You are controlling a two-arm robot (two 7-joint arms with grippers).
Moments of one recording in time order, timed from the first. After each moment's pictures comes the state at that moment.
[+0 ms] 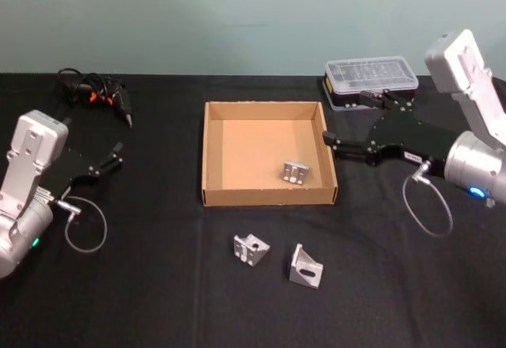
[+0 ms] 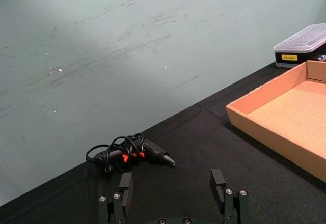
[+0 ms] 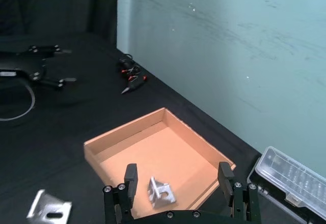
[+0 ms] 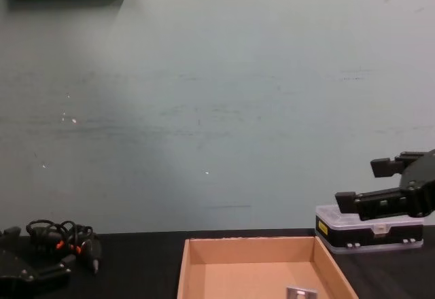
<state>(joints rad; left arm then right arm) -0.20 0.60 0.45 -1.41 -0.25 -0.12 0.03 0.28 0.62 -0.33 -1.71 0.31 0.26 0.48</state>
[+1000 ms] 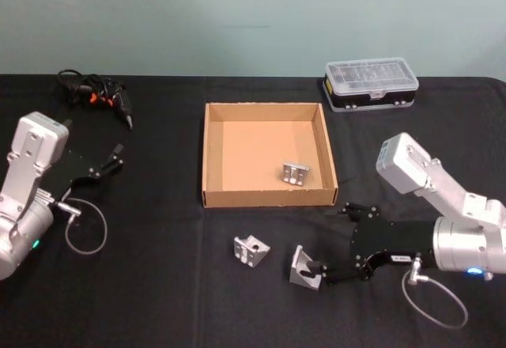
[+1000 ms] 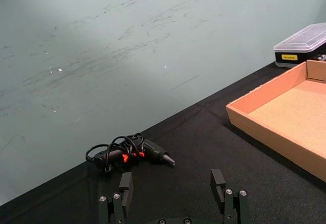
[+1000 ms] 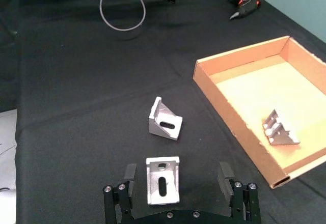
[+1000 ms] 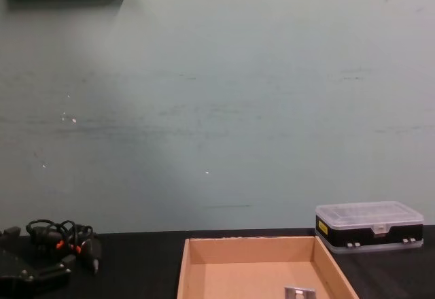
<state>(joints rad) -0.20 0.60 0.45 -1.41 -0.25 -0.12 0.03 0.28 0.78 -0.54 -1.72 0.34 0.32 0.71</state>
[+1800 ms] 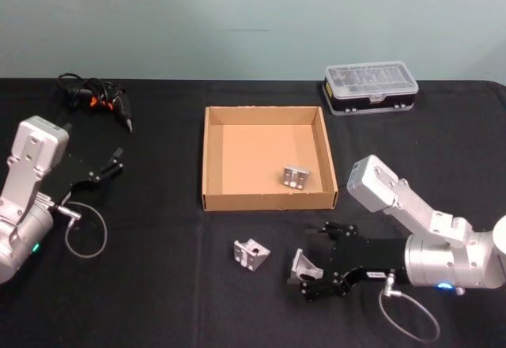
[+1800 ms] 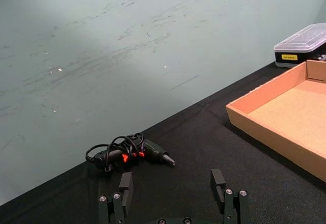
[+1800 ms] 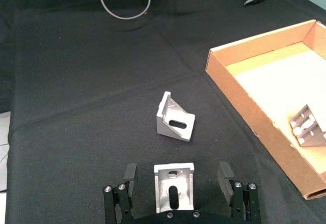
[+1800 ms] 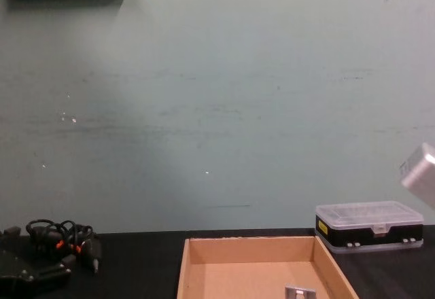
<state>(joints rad) -0.20 0.60 0.45 -1.41 -0.25 -0.12 0.03 0.32 0.71 -0.63 -1.63 0.32 0.30 0.69</state>
